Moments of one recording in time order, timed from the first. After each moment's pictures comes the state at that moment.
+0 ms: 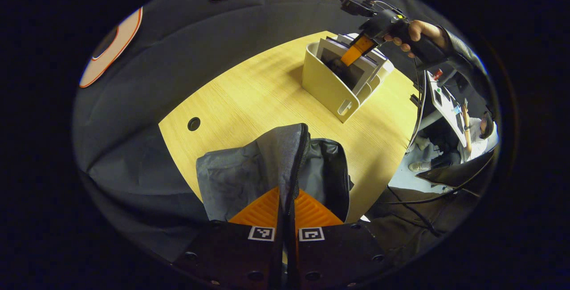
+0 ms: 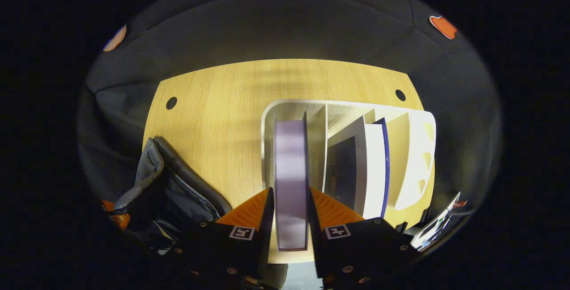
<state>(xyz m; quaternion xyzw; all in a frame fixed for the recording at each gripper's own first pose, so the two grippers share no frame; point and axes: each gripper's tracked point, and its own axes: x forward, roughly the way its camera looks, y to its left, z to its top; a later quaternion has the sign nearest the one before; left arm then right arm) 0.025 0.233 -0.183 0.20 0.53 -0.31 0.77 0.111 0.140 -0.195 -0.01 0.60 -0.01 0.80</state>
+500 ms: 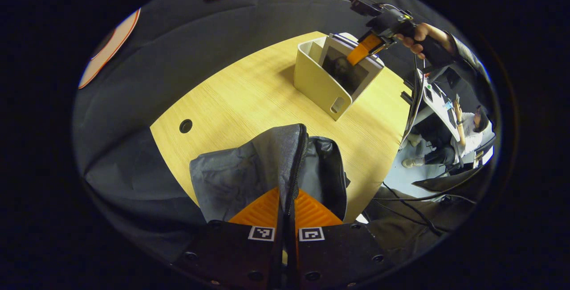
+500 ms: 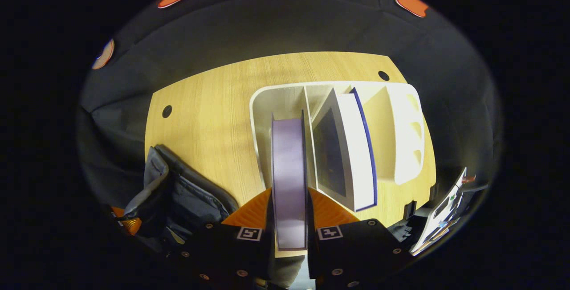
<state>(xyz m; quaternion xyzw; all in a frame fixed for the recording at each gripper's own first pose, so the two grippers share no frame) 0.021 0.239 -0.189 0.20 0.52 -0.34 0.76 0.068 0.133 -0.171 0.03 0.60 -0.04 0.80</state>
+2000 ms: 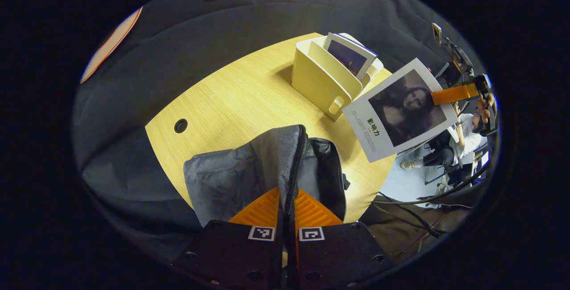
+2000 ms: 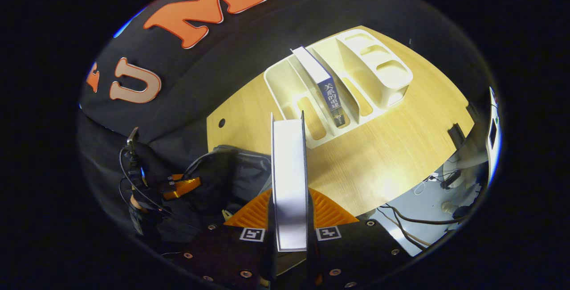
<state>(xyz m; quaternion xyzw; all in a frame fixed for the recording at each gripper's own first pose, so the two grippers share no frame) 0.020 0.235 -0.204 0.19 0.52 -0.34 0.76 -0.109 0.162 -0.123 0.28 0.51 0.01 0.81</state>
